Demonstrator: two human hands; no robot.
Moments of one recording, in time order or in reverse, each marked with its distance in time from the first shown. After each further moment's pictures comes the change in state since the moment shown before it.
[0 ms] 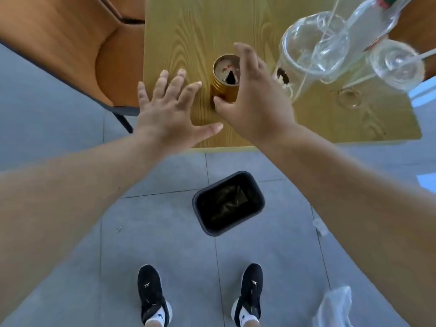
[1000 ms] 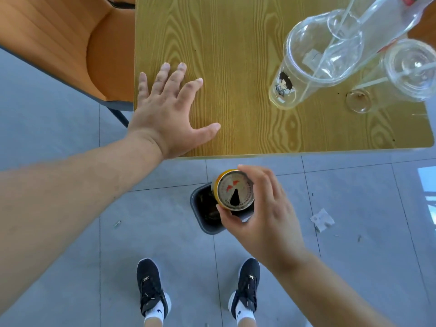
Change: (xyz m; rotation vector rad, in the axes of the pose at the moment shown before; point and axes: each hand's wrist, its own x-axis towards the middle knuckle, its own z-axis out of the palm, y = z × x) left_hand 0.013 0.000 0.001 -0.036 0.030 0.044; right_hand -0.159 0.021 0.030 0.247 0.017 0.017
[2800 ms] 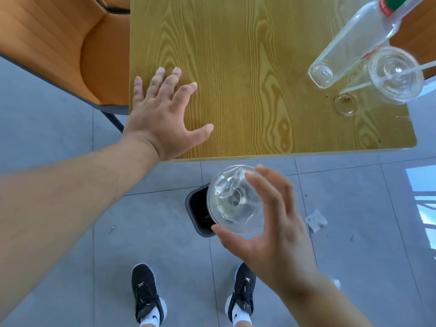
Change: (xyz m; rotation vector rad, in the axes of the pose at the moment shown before) left_hand 0.000 -0.002 0.000 -0.019 0.030 0.016; right_hand -0.018 -0.018 -0.029 0.015 0.058 -0.043
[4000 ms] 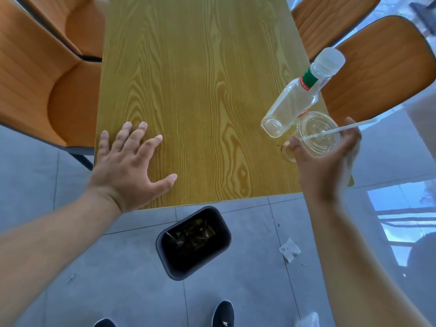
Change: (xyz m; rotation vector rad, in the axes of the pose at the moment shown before) left_hand -0.002 0.002 -0.006 0.005 -0.043 -0.003; right_hand 0.153 0.124 -0.103 -0.107 0.609 0.363
